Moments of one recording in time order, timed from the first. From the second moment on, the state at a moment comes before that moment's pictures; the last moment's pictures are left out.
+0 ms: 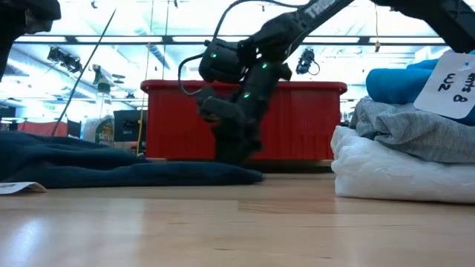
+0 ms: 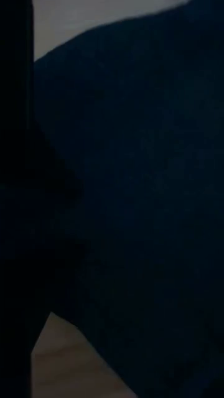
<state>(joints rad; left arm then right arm) -0.74 1.32 1.01 -1.30 -0.19 -2.11 -0.09 2.22 1.57 -0.52 -0.15 0.25</state>
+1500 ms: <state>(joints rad) -0.88 1.59 1.01 -1.09 -0.30 -2.09 0.00 2.21 1.50 -0.33 -0.38 0.21</state>
